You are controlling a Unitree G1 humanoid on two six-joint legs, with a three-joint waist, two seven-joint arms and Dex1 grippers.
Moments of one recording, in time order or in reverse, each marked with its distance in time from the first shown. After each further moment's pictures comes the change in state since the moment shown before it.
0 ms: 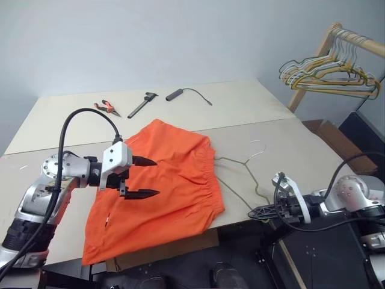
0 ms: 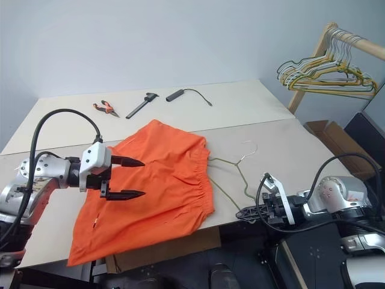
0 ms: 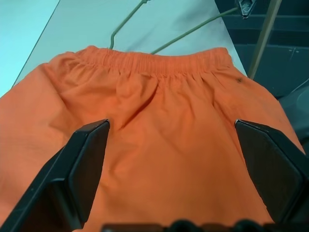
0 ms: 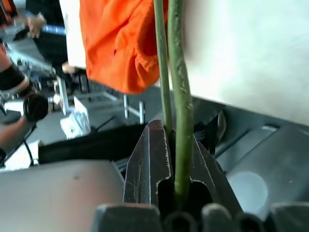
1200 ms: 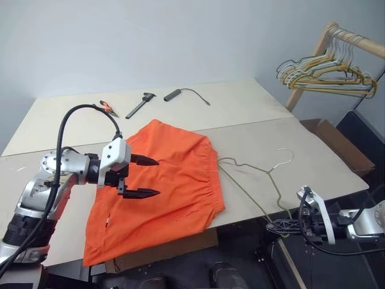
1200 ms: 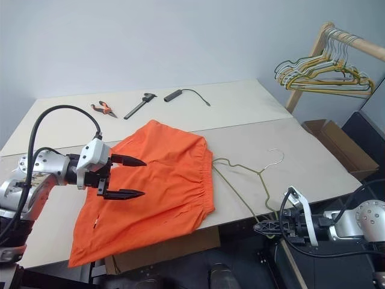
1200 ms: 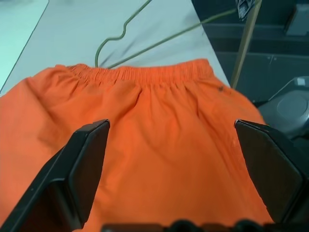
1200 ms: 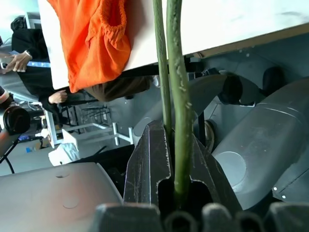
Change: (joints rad) left arm -0.043 -0.001 0.000 0.020 -0.044 0.026 -0.071; right arm 0.370 -0.073 -0.371 -0.168 0.286 0.032 -0.351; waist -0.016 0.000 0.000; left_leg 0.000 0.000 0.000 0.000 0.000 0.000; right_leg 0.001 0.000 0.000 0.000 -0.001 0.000
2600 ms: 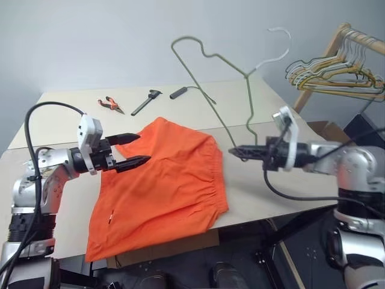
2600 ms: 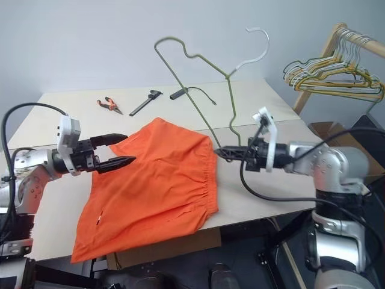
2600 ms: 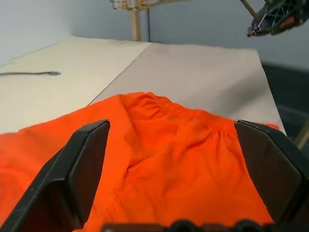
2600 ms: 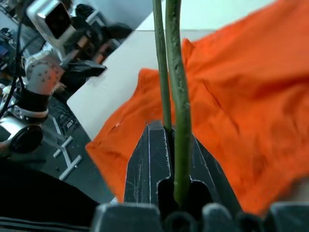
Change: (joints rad) left arm -0.027 -0.056 0.156 0.103 -0.082 0.049 0.130; right arm -0.410 0.271 -0.104 -0.287 -0.362 -0.114 0.239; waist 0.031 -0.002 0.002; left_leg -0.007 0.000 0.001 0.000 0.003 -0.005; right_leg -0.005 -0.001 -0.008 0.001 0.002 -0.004
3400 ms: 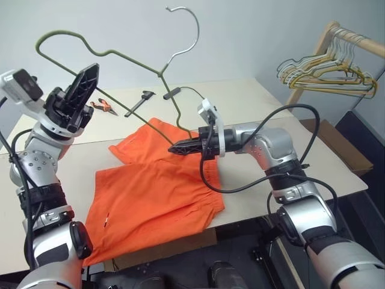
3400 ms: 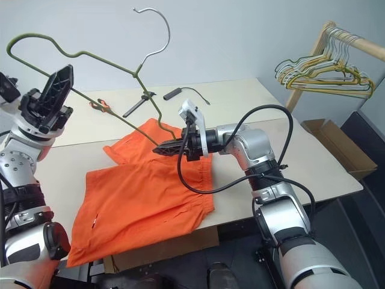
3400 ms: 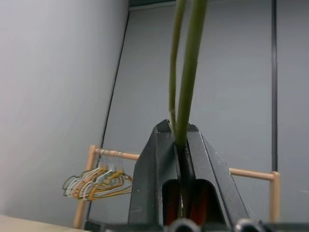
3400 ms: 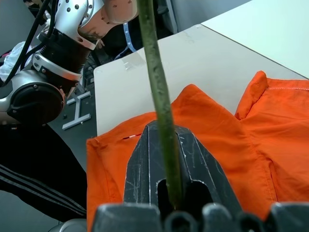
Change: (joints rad) left arm -0.293 -0.251 0.380 0.274 -0.517 0.197 0.023; right arm -0.419 0.399 0.497 0.512 -0.398 -0.680 0.253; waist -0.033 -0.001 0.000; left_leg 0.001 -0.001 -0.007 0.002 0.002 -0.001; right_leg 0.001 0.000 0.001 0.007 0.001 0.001
